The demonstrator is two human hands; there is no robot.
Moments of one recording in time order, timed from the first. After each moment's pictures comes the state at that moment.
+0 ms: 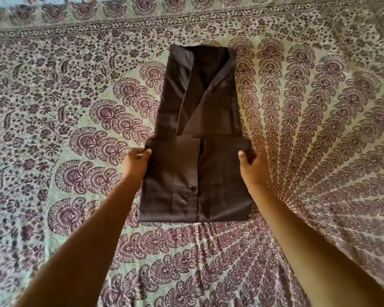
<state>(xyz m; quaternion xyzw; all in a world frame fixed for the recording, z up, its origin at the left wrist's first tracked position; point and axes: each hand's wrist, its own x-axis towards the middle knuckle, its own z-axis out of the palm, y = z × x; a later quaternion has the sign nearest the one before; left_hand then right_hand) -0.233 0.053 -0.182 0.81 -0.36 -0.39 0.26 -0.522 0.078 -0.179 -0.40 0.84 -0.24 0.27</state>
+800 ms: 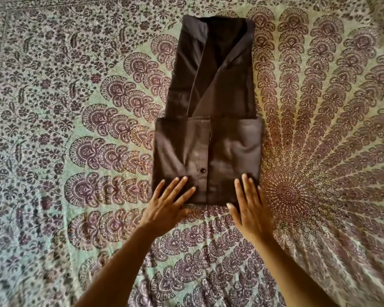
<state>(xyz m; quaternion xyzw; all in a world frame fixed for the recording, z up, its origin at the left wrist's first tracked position) -0.247 0.218 -0.205 0.50 -0.85 -0.15 -0.04 -0.507 0.235 -0.207 -0.75 0.65 0.00 0.14</state>
